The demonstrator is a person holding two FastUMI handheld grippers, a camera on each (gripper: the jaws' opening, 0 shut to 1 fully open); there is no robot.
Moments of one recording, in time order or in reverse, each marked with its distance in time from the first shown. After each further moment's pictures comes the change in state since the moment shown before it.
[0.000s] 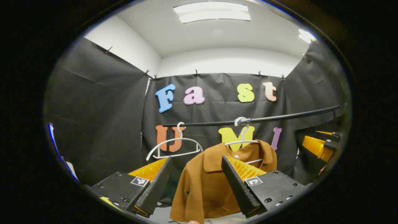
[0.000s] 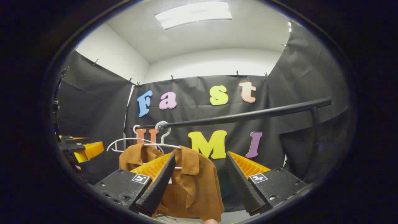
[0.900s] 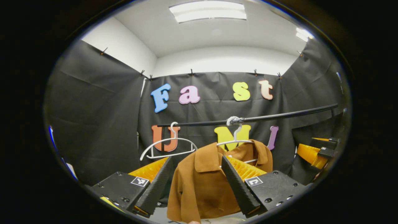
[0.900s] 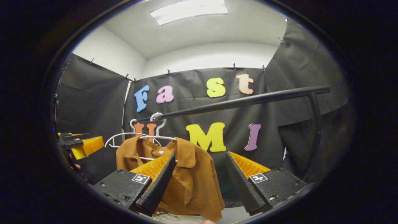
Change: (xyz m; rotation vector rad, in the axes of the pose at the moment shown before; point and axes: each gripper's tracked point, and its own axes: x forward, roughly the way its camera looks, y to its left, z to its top) left arm 0.003 -0.034 -0.006 0.012 0.010 -0.067; right arm 0.005 -0.011 -0.026 0.027 0.054 -0.027
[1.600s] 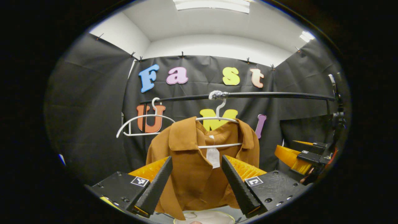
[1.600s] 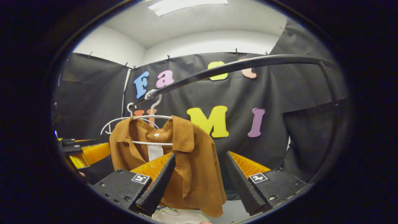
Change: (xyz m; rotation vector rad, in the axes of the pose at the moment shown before) left arm 0.014 -0.049 -0.067 -0.089 0.166 -0.098; right arm 0.031 -0.004 -0.063 -0.001 0.142 0.039
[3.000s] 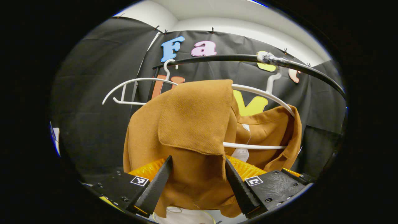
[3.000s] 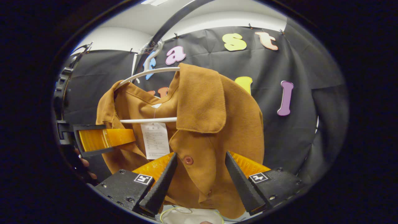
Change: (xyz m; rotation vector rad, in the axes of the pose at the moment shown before) left arm 0.128 0.034 -0.052 -0.212 0.172 0.187; right arm 0.133 0.046 -0.084 0.022 0.173 0.134
